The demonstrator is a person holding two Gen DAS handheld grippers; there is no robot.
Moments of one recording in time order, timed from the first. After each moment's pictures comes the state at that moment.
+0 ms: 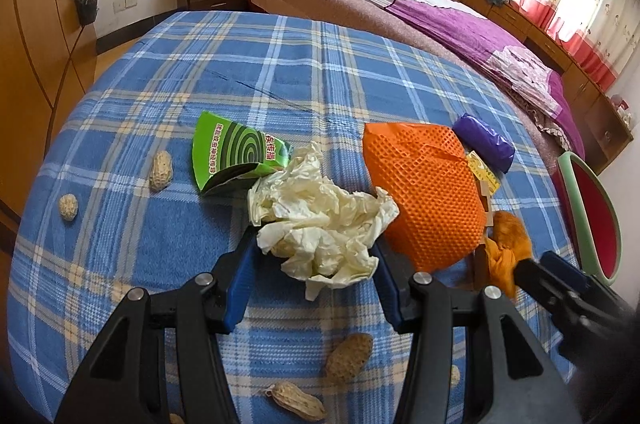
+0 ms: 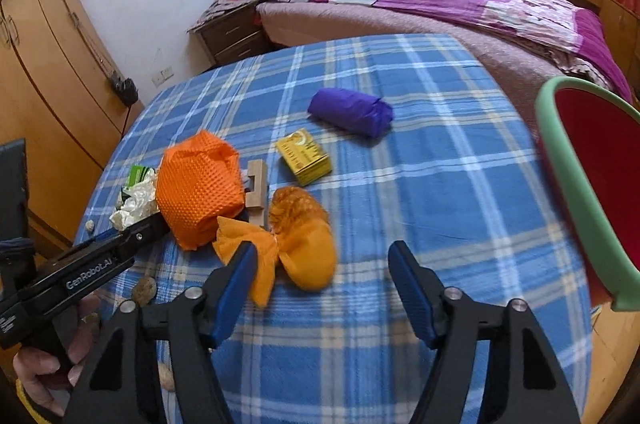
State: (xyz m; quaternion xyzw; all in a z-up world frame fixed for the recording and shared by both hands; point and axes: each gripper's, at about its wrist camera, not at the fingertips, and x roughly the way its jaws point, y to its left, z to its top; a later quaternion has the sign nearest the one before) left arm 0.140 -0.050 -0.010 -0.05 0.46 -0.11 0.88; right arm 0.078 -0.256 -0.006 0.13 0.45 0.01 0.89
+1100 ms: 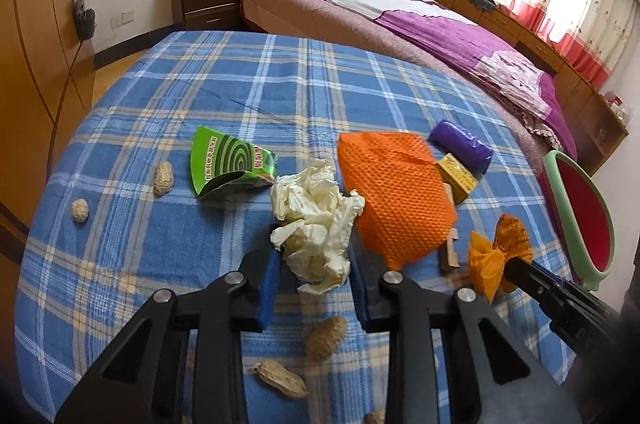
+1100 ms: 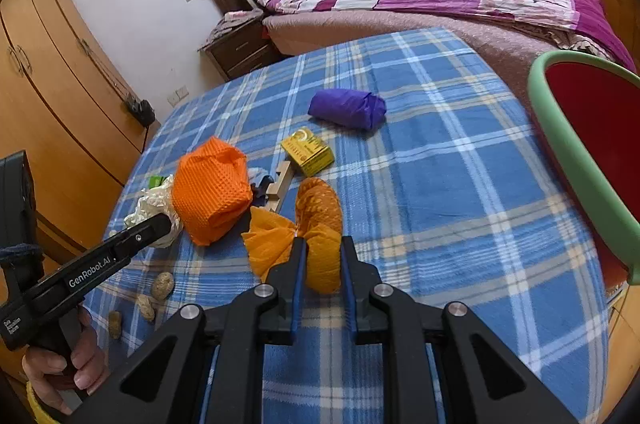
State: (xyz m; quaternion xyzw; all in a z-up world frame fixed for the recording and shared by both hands) left arm 0.120 -0.057 0.007 -0.04 0.43 -0.12 0.89; right arm 0.053 -0.277 -0.005 0.19 0.42 0.03 0.89
